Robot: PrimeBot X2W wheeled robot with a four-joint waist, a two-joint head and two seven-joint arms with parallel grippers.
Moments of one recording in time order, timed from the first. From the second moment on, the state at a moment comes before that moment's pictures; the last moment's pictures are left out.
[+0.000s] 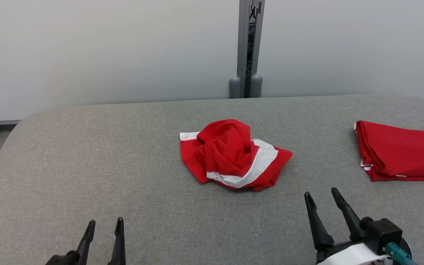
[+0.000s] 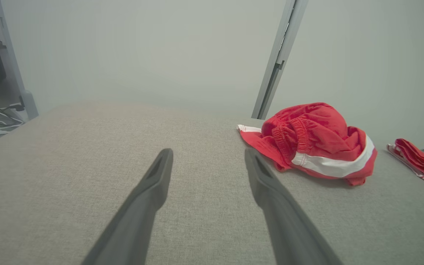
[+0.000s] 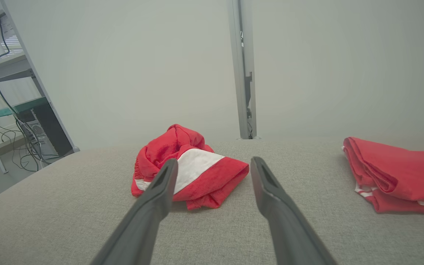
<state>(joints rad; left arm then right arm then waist) 0.14 0.05 -0.05 0.20 -0.29 -0.05 -0.26 -0.01 -0.05 0.22 0.22 0.25 0.13 -0.26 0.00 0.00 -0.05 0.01</state>
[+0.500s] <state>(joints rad) 0.07 0.05 -0.09 0.26 -0.30 -0.08 -0.26 -0.04 -0.05 0.24 0.22 0.25 0.13 -0.26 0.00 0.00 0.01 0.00</state>
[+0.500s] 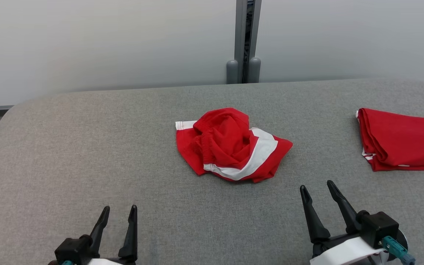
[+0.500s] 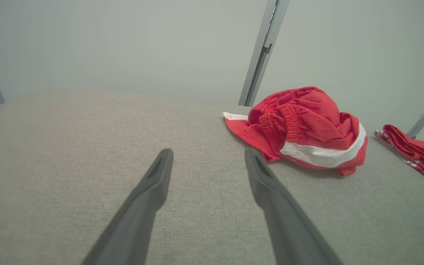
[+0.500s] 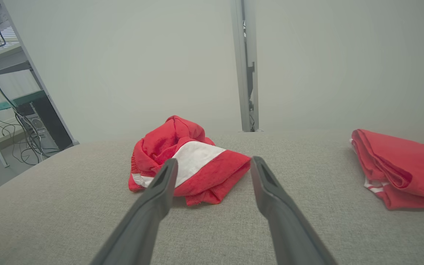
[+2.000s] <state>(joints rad) -0.56 0.17 -0.66 0.69 -0.53 -0.13 -0.26 -0.19 -0.05 0.26 0.16 0.24 0.13 -0.26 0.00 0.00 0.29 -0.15</state>
